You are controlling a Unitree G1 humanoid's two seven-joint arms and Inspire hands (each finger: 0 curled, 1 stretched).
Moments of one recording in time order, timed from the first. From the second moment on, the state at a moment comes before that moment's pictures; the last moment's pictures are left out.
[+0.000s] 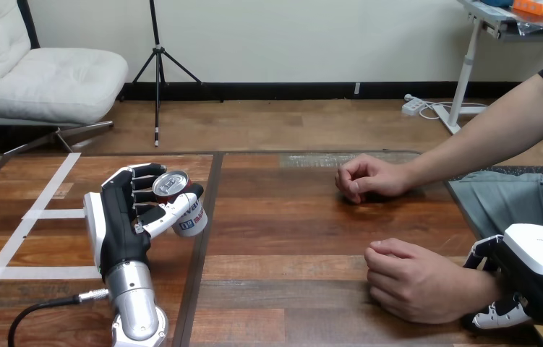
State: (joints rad) left arm -0.48 0.10 0.06 1.15 0.15 -0.63 0.51; right arm 0.07 -0.78 0.11 0.16 -0.60 -0.07 0.08
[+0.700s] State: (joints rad) left arm -0.48 0.10 0.06 1.15 0.15 -0.63 0.50; right arm 0.08 -0.78 0.10 0.15 -0.59 -0.07 0.08
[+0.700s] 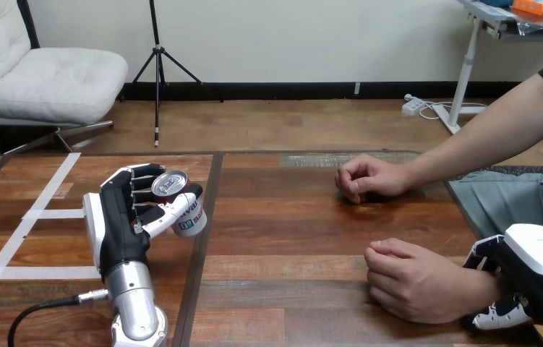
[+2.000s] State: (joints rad) left arm -0.48 0.10 0.06 1.15 0.15 -0.63 0.50; right arm 0.12 -0.78 0.08 0.14 -0.59 -0.12 0.05
